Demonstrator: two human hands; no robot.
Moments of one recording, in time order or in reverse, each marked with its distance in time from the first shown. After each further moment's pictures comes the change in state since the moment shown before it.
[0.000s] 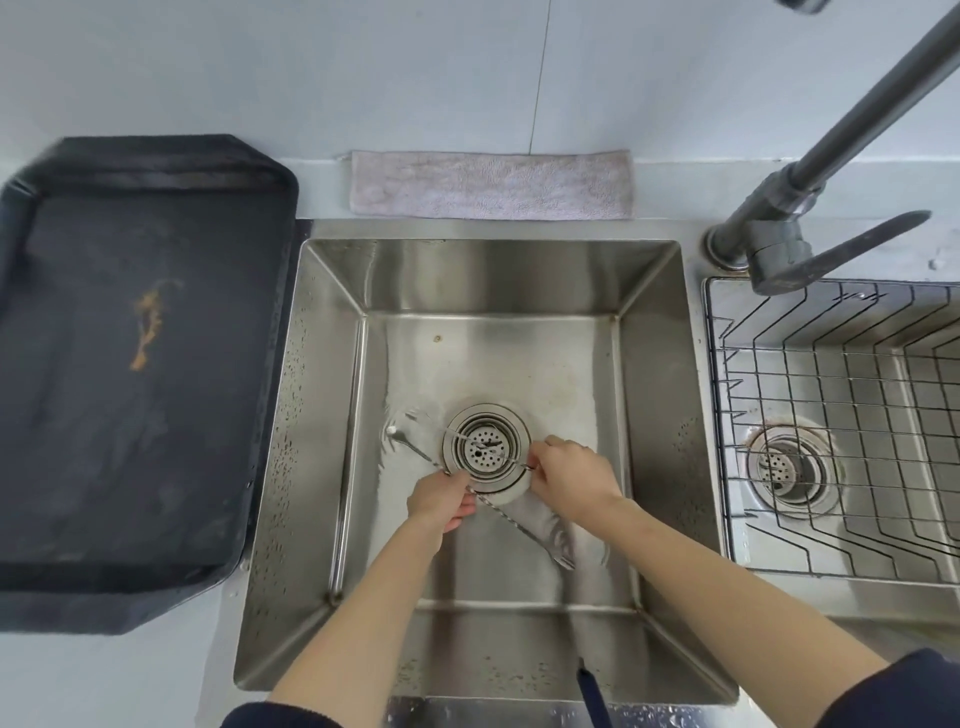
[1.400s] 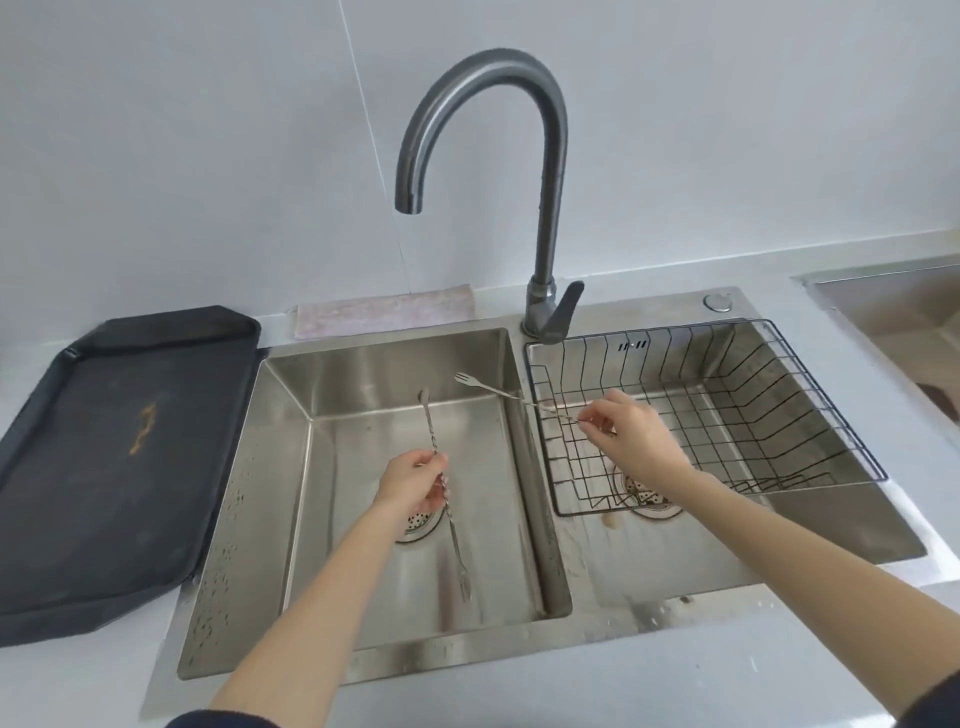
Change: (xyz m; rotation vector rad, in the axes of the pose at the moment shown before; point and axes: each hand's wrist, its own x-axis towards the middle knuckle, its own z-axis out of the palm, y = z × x) left_hand -0.142 0.038 0.047 0.015 -0.118 0.571; right_hand -0.152 0.135 -0.091 0.309 0.716 -0.084
